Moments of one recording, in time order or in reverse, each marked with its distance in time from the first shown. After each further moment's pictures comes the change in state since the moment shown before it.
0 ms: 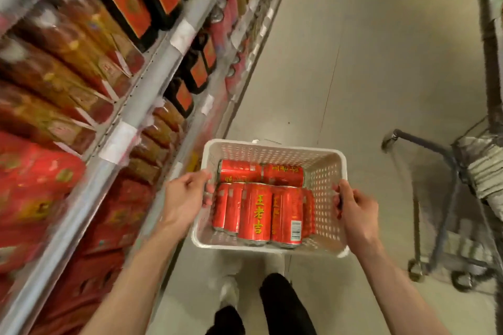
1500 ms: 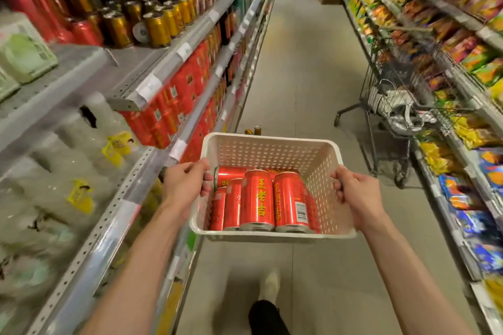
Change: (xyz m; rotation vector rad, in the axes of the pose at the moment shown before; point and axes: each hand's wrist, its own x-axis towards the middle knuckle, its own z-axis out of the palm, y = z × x) left_hand -0.615 -0.243 -0.484 -0.141 -0.108 0.243; right_hand -0.770 0.258 -0.160 0.241 0.059 -0.210
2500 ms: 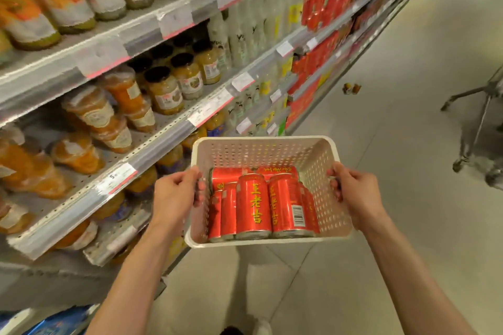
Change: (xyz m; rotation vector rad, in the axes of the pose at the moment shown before) left_hand -0.624 -0.227 -0.311 -0.059 0.532 -0.114; right_hand -0.522 0.172 -0.130 -0.277 -0.523 0.017
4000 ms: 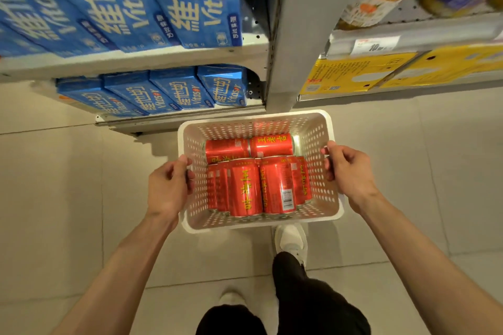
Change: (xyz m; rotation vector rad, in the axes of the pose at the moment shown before) left_hand 0.005 -0.771 -0.338 -0.076 0.703 -0.506; right_hand -0.094 0.639 0.467 -0.618 -0.793 -0.002
